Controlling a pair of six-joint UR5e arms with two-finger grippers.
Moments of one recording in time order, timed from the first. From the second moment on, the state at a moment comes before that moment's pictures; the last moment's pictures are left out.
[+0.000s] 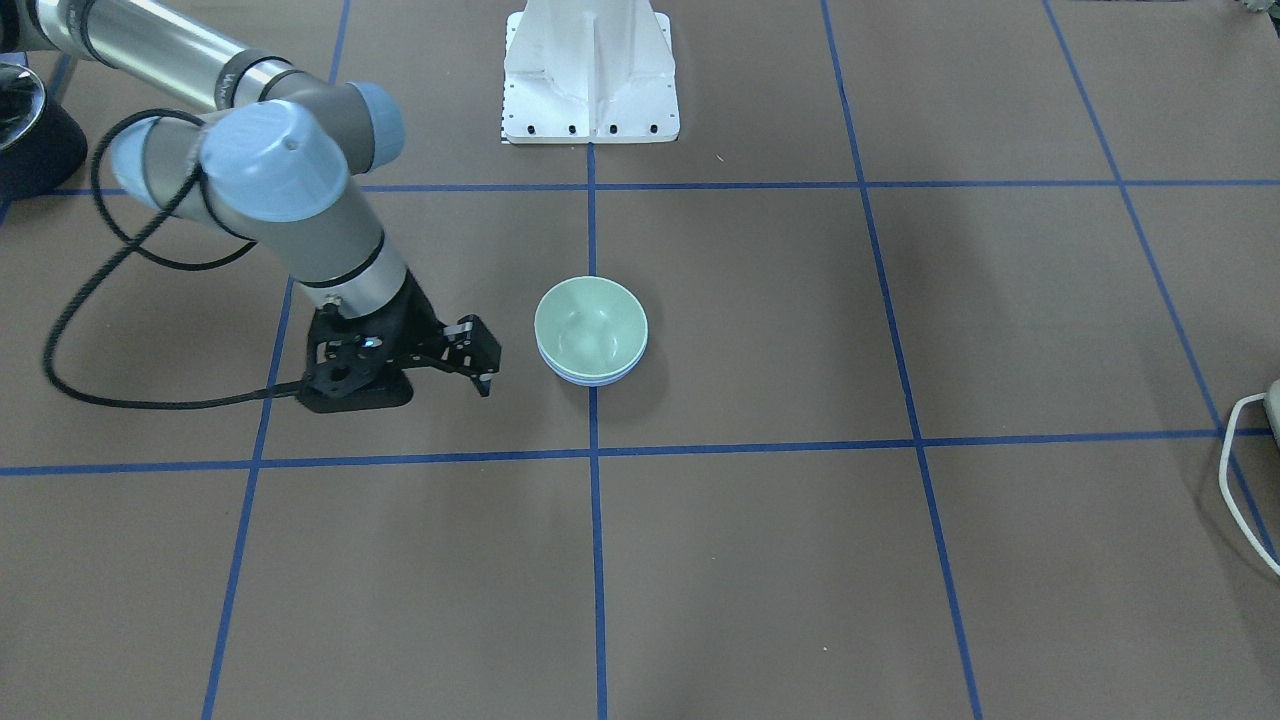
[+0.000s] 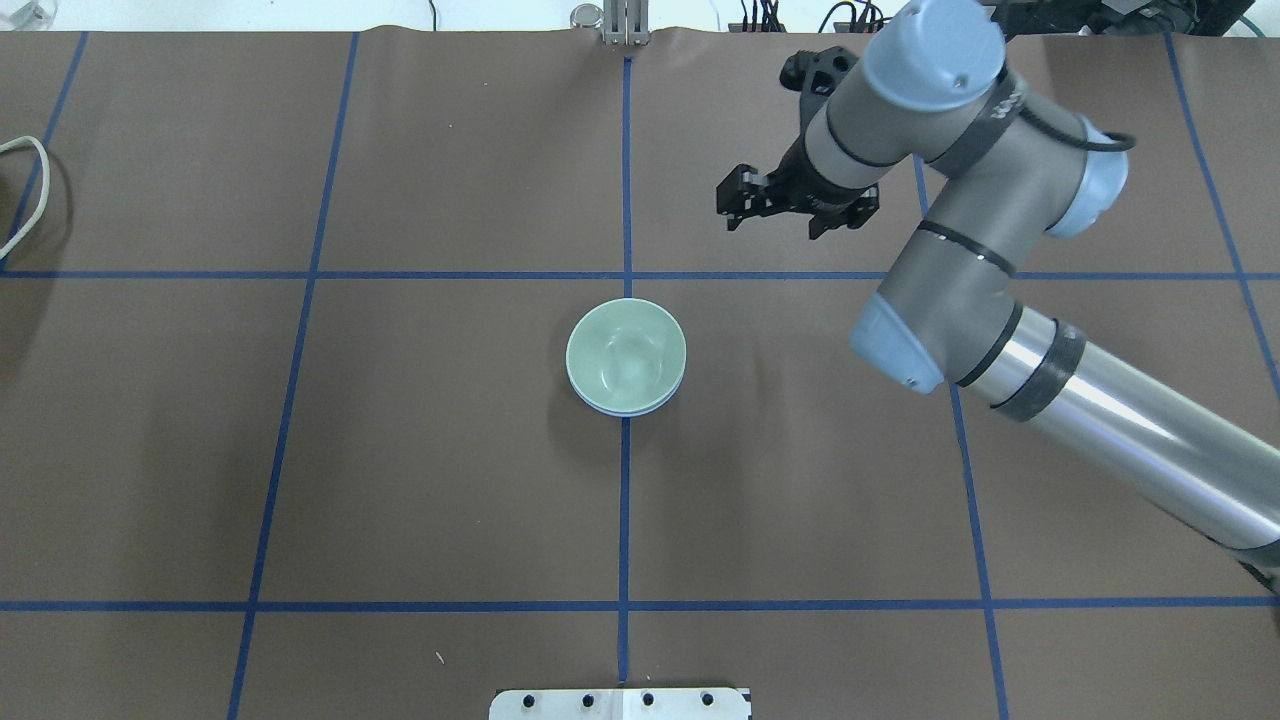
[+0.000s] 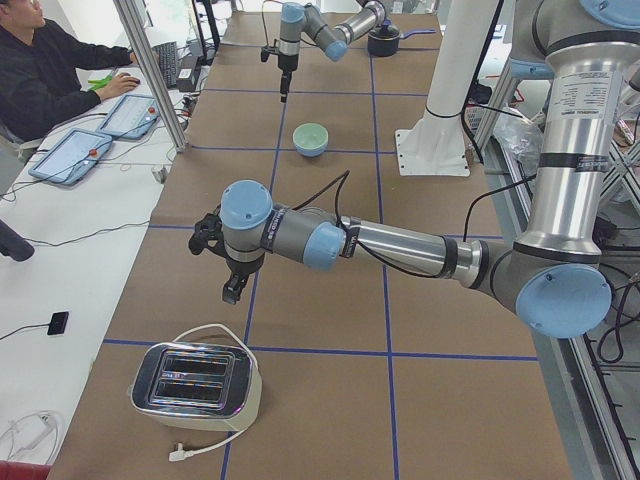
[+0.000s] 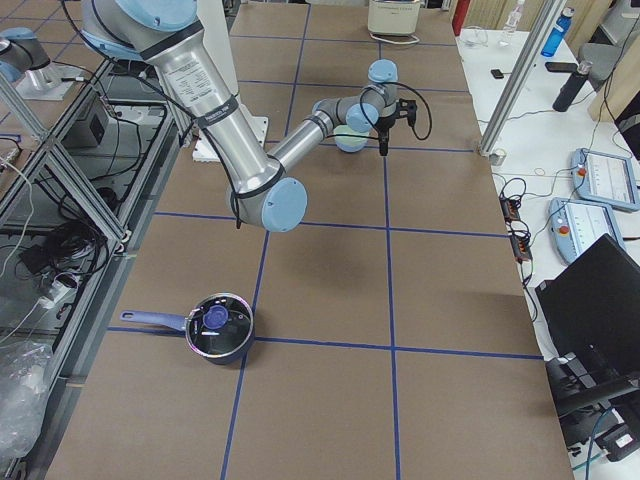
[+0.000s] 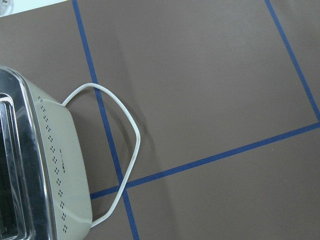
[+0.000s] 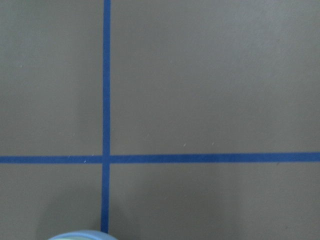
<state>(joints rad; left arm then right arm) -1.57 -1.64 -1.69 -1.73 -2.44 0.04 0.86 -0.96 1.59 -1.35 2.08 1.05</state>
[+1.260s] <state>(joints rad) -1.63 -1.64 -1.68 -1.65 -2.44 0.15 1.39 -1.37 1.58 -1.37 2.35 0.36</state>
